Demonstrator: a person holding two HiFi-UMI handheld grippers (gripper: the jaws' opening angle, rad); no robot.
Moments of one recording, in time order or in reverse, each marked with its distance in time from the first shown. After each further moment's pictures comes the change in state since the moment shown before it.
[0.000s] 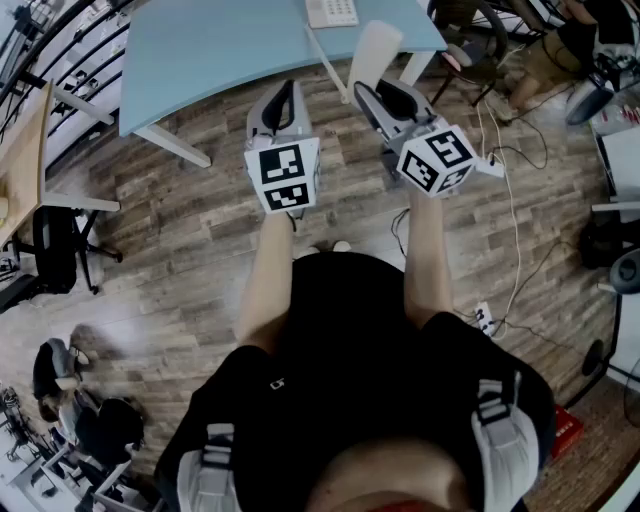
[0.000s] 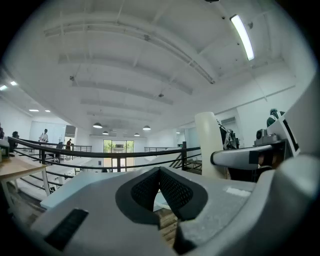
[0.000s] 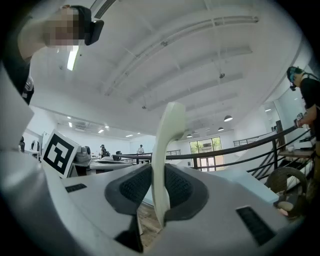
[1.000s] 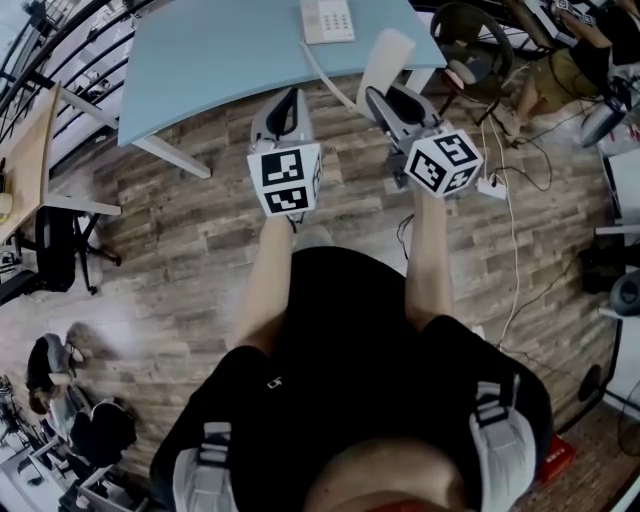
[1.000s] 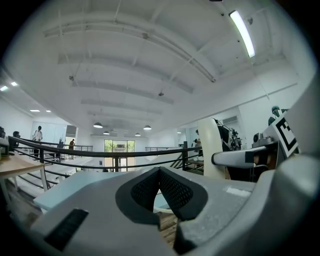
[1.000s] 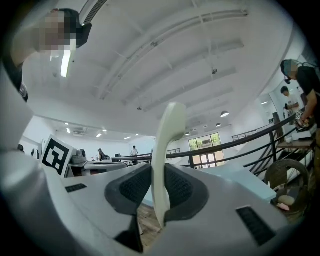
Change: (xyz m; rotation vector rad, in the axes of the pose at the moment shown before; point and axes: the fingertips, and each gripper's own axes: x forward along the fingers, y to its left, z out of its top) left arm 0.048 -0.040 -0.009 -0.008 -0.002 0.015; right arm -0.017 -0.084 -0.010 0.064 0.014 -0.006
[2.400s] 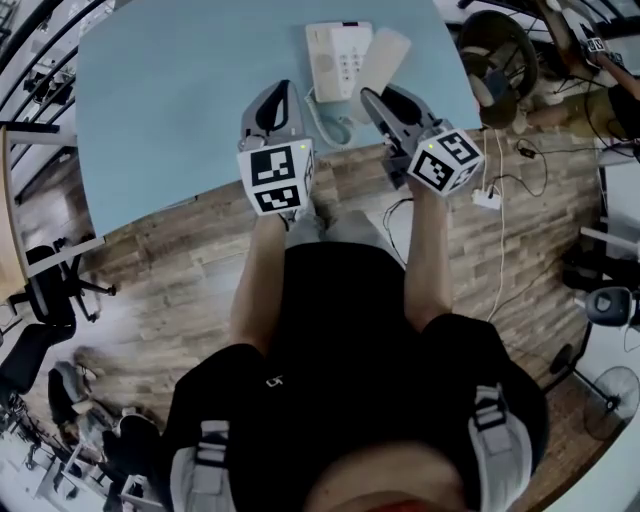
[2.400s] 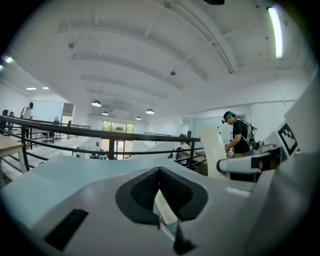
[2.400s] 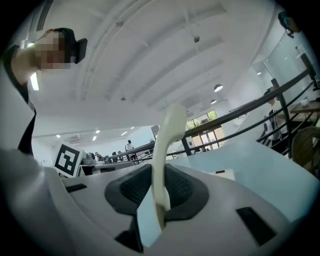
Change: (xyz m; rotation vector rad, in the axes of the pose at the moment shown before) left arm 0.369 0.181 -0.074 -0.123 0.177 -0.035; right arm 0.323 -0.230 -0.071 0.232 0.158 0.022
